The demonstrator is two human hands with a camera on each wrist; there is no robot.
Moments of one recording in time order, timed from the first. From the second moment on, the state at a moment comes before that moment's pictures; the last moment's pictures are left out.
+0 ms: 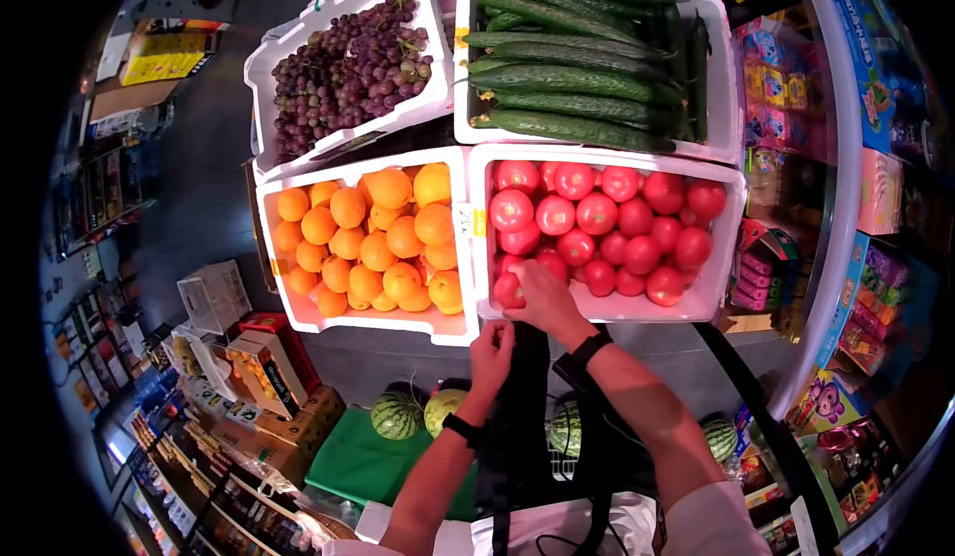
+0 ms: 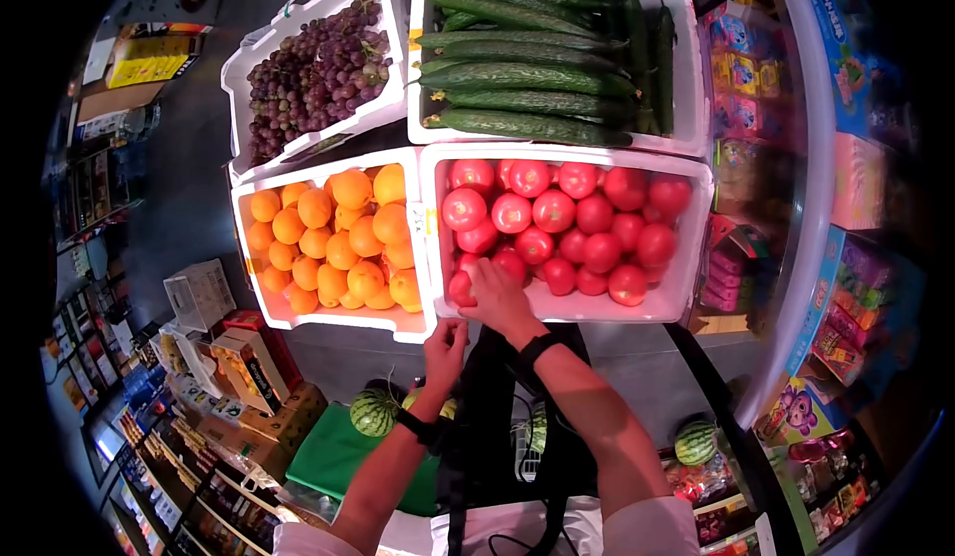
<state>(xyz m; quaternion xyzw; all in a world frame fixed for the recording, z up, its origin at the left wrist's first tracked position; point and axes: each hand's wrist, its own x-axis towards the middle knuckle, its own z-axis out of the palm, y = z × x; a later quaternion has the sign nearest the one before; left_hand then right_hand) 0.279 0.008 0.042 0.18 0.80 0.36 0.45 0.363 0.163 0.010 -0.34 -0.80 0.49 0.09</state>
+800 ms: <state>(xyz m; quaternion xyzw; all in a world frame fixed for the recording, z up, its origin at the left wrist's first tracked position) 0.246 0.033 0.040 0.26 0.81 0.38 0.37 0.374 0.159 0.014 -0.35 -0.74 0.56 0.12</state>
